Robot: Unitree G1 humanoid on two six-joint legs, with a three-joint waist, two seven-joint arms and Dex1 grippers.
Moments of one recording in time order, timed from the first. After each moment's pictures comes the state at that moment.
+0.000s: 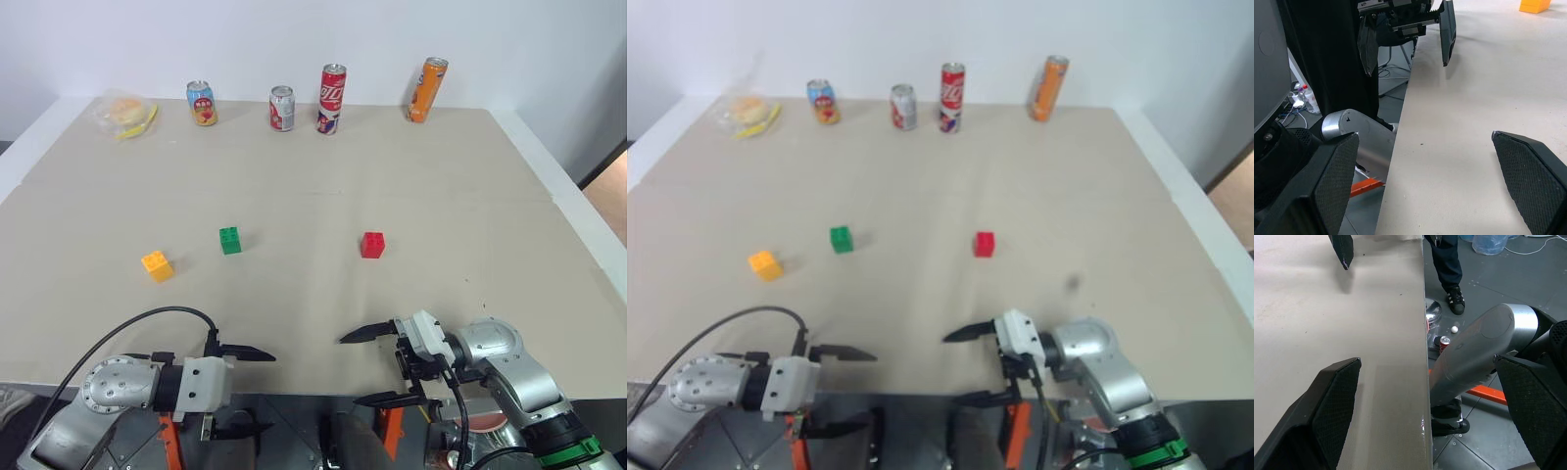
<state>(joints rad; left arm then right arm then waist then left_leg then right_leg) 0.16 0.77 -0.16 -0.41 -0.27 -0.09 -1.13 -0.13 -0.67 0.19 -0.11 0.43 0.01 1.42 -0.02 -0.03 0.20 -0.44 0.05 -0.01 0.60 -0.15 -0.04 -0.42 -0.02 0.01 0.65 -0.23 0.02</state>
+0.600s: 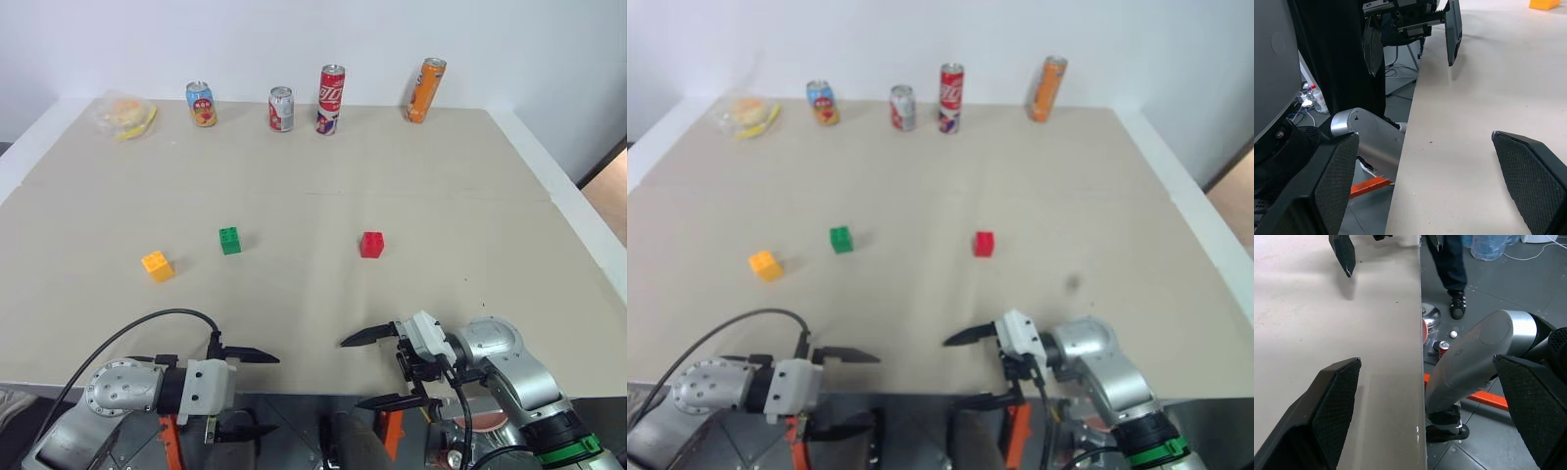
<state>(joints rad) 0.17 0.76 -0.18 -0.41 -0.27 -0.10 -1.12 -0.14 -0.67 0.19 -0.10 0.43 0.04 1.46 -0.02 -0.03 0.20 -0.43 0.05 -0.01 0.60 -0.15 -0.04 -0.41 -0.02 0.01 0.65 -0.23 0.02</state>
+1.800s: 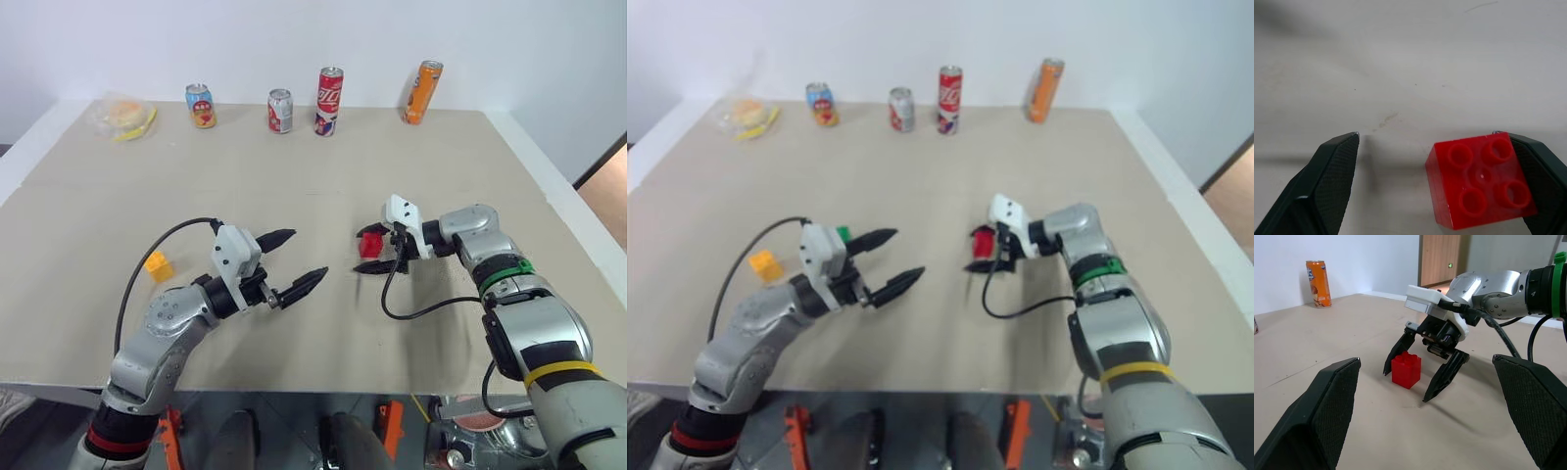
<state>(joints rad) -0.23 0.37 -0.12 -0.43 -0.48 0.35 -0.64 -1.12 -0.50 0.23 1.26 -0.03 -0.27 1.36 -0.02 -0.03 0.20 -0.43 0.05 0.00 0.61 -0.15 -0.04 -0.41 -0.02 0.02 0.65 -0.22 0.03</state>
